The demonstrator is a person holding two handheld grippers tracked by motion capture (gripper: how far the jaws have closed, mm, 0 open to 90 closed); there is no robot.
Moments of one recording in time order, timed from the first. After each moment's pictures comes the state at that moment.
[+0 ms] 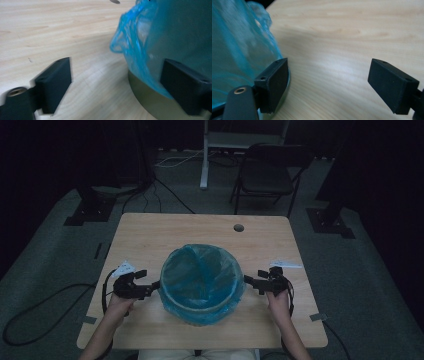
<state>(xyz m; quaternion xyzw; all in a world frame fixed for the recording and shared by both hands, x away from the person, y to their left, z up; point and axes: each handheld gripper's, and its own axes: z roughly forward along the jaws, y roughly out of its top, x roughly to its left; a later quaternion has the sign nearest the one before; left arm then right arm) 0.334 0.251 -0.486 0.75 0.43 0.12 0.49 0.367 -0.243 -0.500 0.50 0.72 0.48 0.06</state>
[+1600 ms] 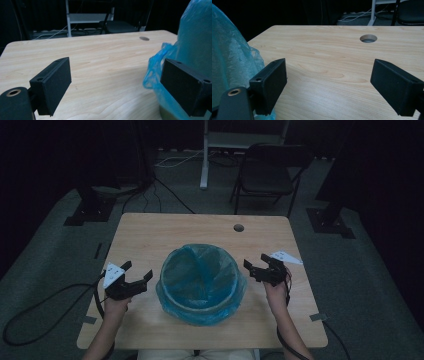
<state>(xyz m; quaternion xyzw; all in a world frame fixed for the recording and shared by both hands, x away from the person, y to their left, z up) 0.315 0.260 -0.474 0.67 0.45 0.30 0.52 0.378 -0.229 -0.471 0.47 0.68 0.53 0.20</state>
